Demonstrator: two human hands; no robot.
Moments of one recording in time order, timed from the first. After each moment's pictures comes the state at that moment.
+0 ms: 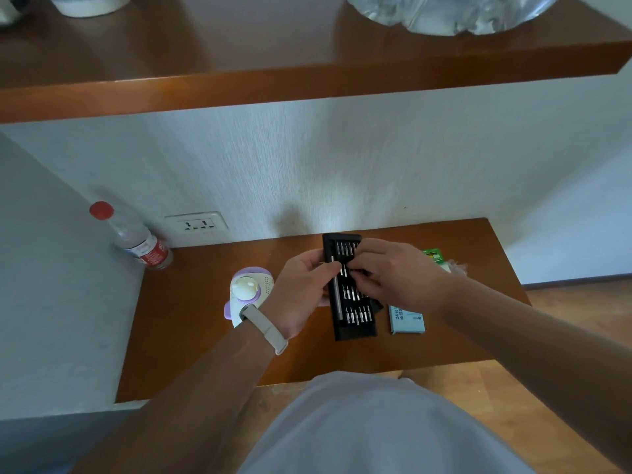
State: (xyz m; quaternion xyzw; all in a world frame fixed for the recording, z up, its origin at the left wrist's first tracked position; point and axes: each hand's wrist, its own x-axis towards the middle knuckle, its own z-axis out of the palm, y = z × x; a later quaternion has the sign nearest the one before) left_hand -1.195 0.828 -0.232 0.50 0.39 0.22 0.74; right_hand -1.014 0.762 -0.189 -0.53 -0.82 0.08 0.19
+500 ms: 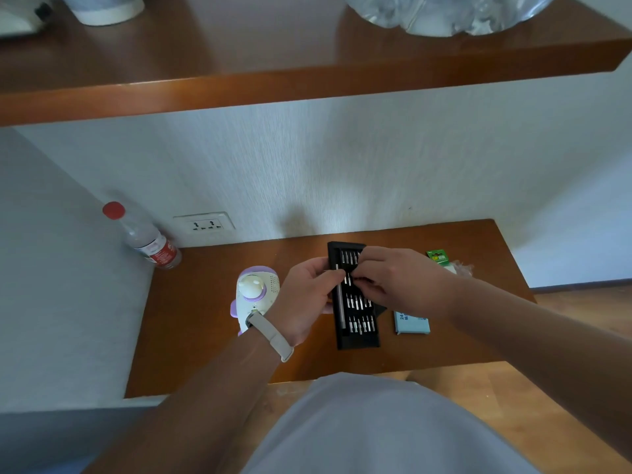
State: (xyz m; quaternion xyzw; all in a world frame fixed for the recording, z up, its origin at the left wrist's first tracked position) left_hand -1.199 0.815 -0.233 0.49 0.41 0.22 0.74; right_hand -1.016 0.754 -0.186 -0.52 -0.84 0.10 0.14
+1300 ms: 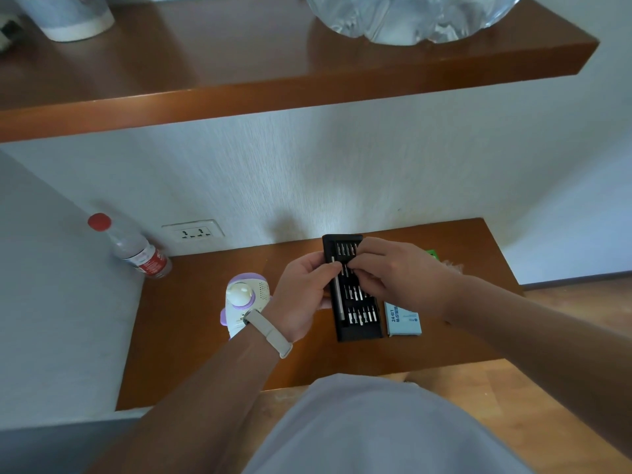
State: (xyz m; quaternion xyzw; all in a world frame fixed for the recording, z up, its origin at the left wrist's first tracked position) left_hand -1.178 0.818 -0.226 0.47 0.38 0.24 0.76; right_hand -1.000 0.749 -0.176 -0.54 -0.82 0.09 0.14
